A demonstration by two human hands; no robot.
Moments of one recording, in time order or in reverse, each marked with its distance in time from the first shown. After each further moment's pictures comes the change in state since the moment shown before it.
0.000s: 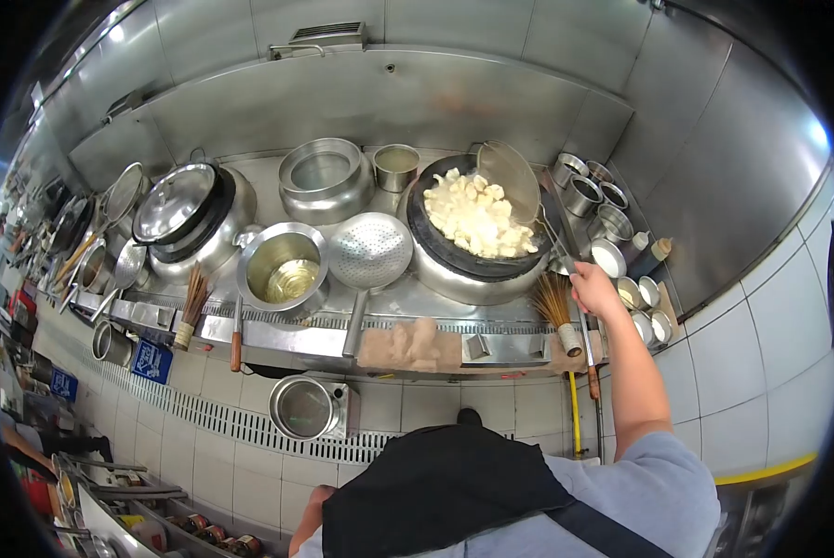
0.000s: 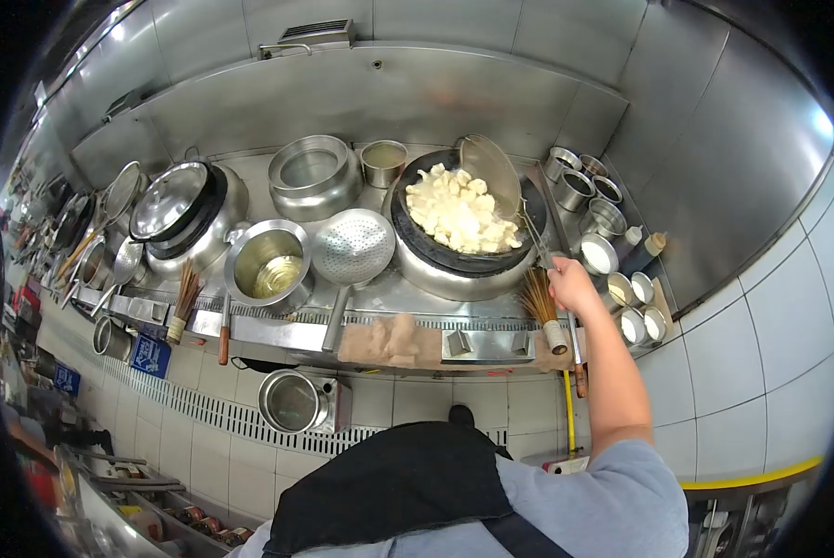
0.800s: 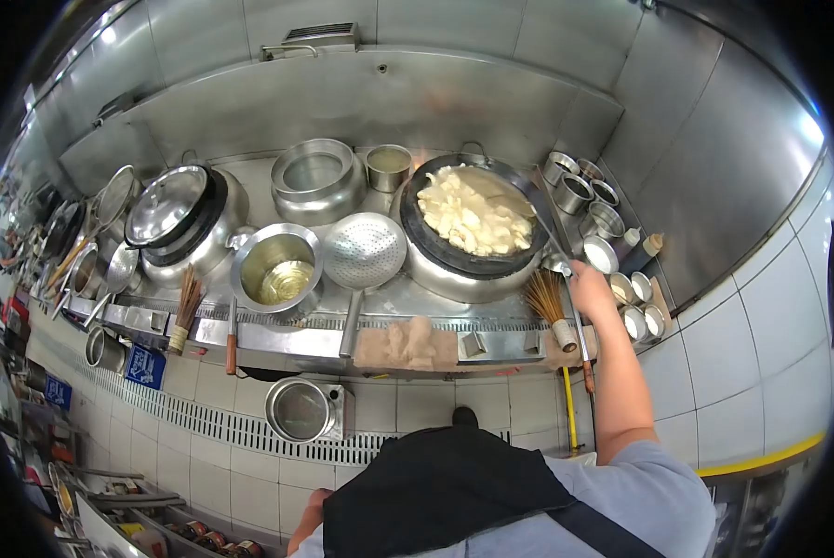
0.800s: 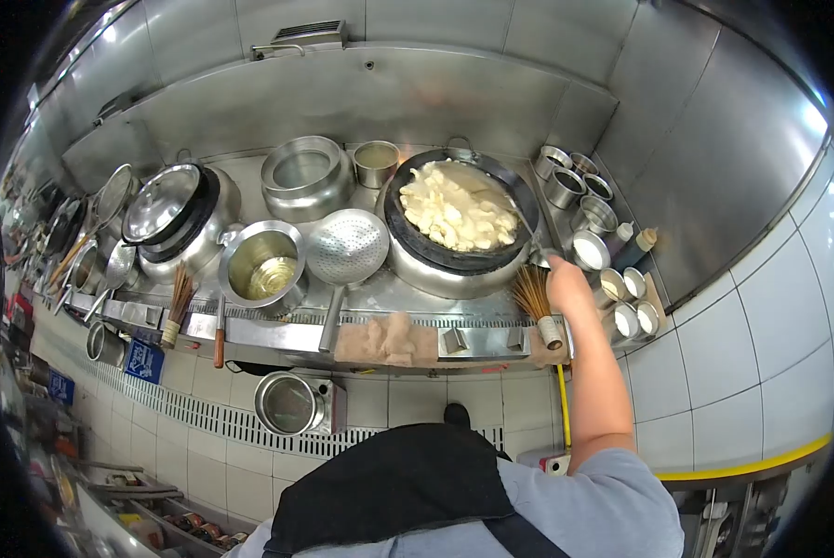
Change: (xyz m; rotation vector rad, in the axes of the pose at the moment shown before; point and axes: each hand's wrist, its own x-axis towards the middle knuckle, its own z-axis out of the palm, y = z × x) left_hand 0.005 -0.006 -0.004 0.049 -0.016 0.029; right_hand -0.010 0.003 0.011 -0.661 0.320 -0.121
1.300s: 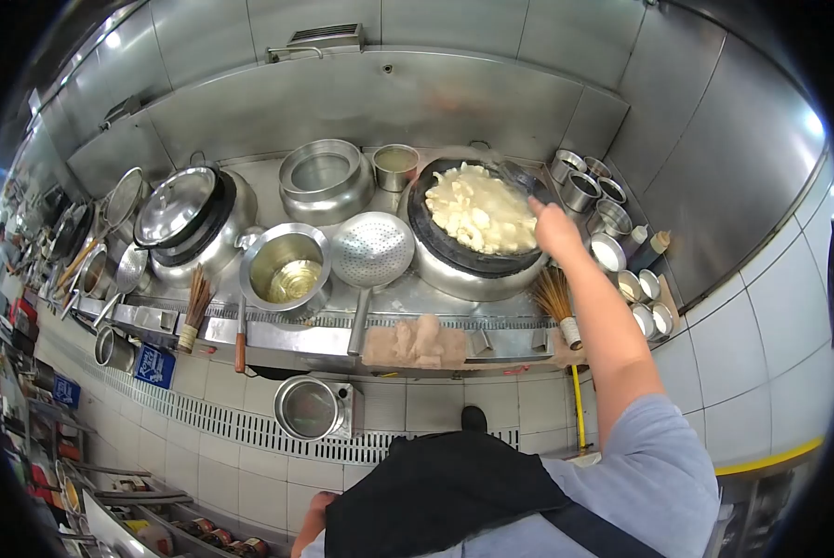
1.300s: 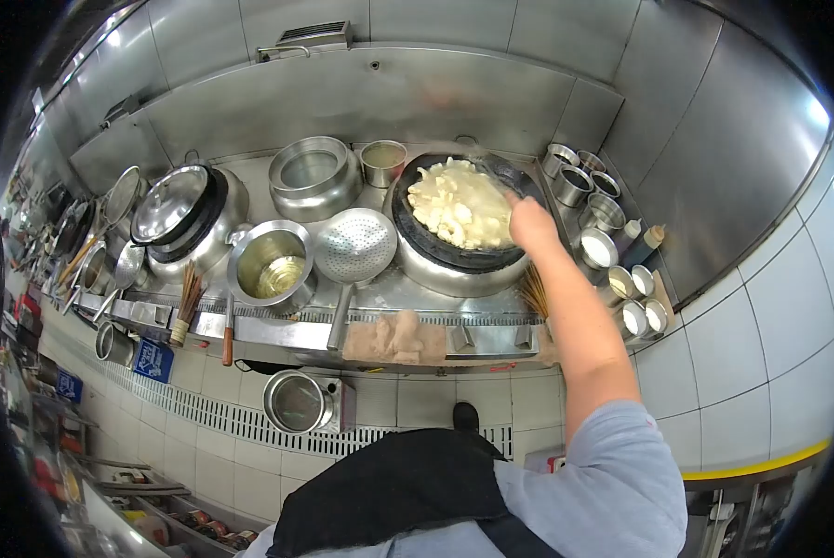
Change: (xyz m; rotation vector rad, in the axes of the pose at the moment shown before) left_hand -0.024 -0.004 -0.003 -0.031 0.039 -0.021; right_hand 0.094 -0.070 0.016 -0.214 0.023 -0.198
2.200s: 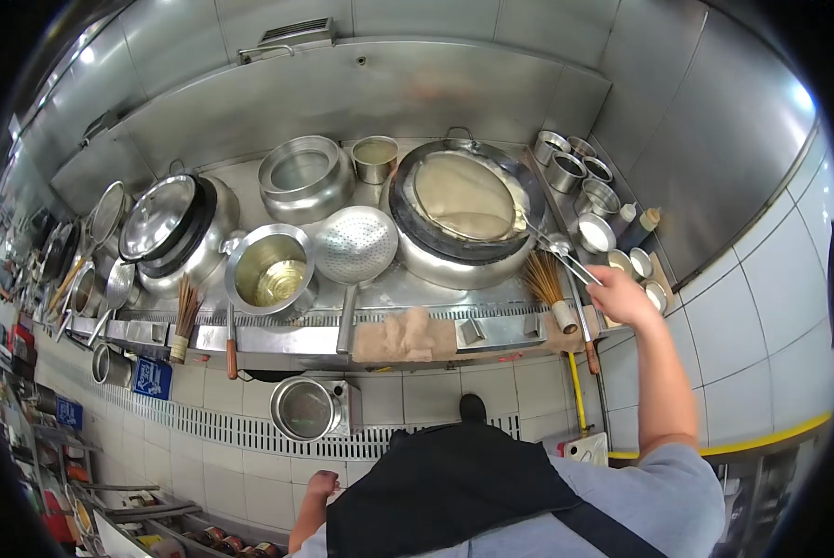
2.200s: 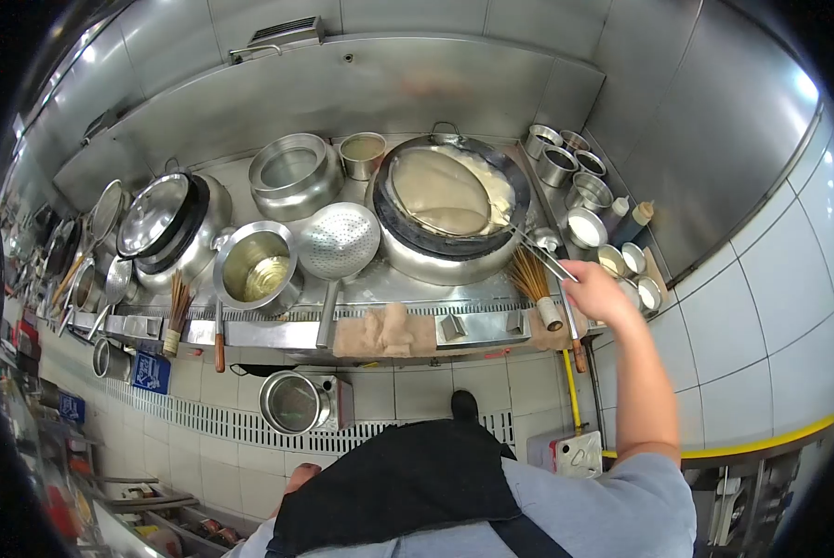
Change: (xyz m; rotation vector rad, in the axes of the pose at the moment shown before) left_hand -0.021 0.092 -0.063 0.006 0.048 0.075; right_hand -0.163 0.046 -0.093 0.647 -0.386 0.265
